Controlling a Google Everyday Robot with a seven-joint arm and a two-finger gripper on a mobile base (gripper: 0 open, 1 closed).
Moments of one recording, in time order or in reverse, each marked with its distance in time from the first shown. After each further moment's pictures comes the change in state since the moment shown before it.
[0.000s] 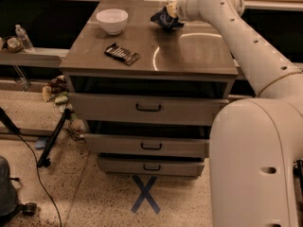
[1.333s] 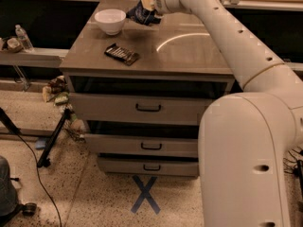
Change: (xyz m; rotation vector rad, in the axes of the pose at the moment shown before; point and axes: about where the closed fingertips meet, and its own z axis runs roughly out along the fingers) arm -0.051 0.084 0.013 -0.160 -0.022 0.073
